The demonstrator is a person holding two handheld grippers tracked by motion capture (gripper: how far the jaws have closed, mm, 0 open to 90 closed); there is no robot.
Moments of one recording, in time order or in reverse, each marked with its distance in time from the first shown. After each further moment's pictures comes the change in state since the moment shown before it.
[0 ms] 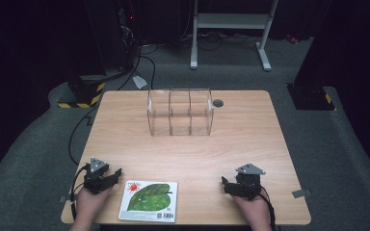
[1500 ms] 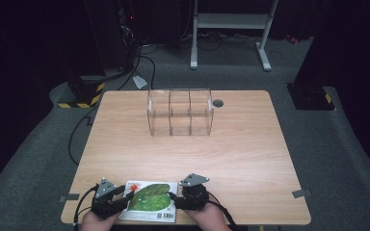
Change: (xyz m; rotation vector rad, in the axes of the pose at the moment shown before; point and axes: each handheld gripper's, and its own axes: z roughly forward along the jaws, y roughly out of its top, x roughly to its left) left arm -0.064 -0.029 -0.045 0.015 -0.204 0.044; right arm 0.148 0.026 0.024 -0.001 0.384 -0.203
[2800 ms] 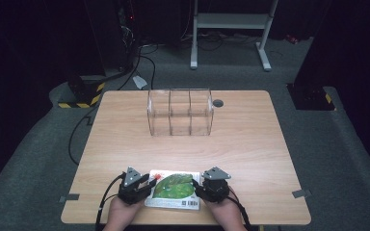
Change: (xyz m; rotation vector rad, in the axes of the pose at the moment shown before) left arm -0.040 0.038 0.059 -0.065 -0.037 0.059; right arm -0.048 -0.016 -0.029 -0.043 -0.261 0.081
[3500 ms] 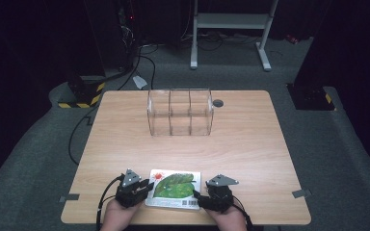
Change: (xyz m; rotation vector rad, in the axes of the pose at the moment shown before) left arm 0.000 -0.002 -0.014 0.069 -0.040 -0.016; right arm 0.002 -0.017 -0.019 0.057 0.141 0.092
